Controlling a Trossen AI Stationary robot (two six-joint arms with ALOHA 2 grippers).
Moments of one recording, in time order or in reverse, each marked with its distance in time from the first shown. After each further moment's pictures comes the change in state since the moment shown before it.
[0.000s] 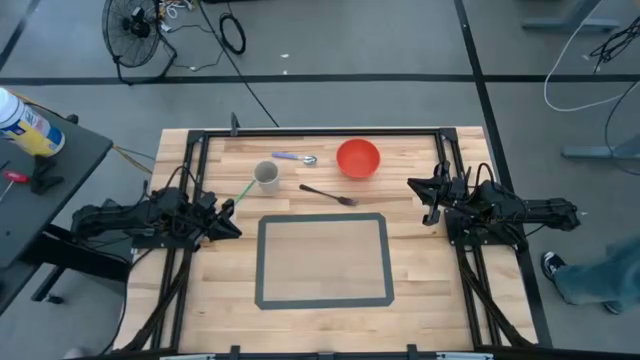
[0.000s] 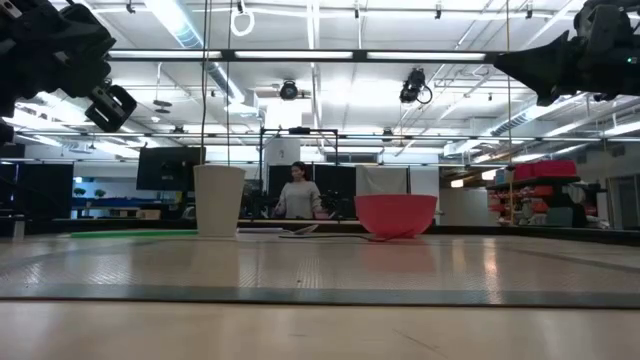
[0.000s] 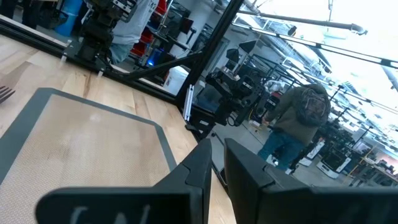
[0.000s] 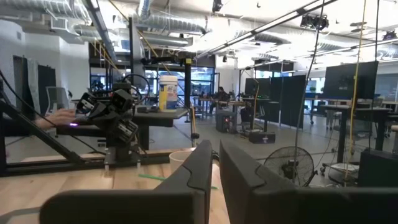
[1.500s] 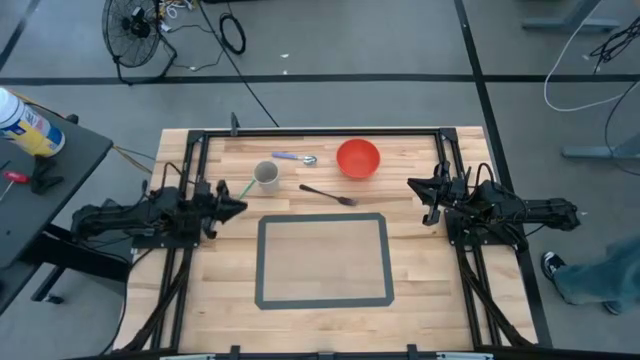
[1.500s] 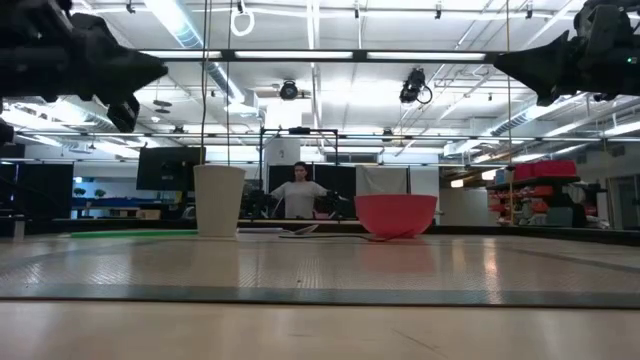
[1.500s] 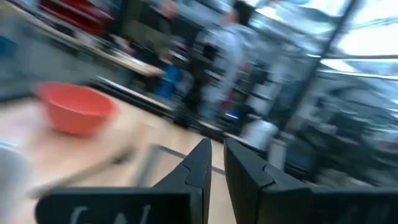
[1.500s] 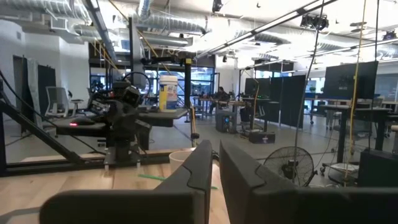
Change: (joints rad) left arm 0.000 0.000 0.000 0.038 -0.480 0.162; right arm 0.000 0.000 0.000 0.000 0.000 0.000
